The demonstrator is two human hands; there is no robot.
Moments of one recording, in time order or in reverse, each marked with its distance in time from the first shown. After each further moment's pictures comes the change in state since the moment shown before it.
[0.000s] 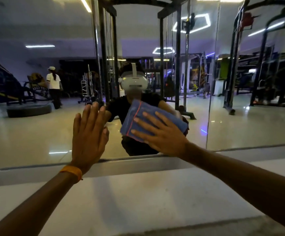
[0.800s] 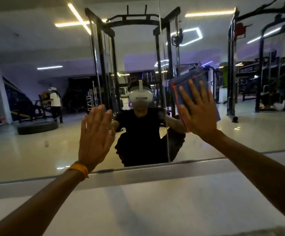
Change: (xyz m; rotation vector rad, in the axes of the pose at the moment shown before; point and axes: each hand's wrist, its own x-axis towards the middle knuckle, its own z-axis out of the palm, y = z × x) left_hand 0.067 0.132 0.019 0.014 -0.018 0.049; right_hand -0.127 0.190 -0.045 0.085 0.182 0.733
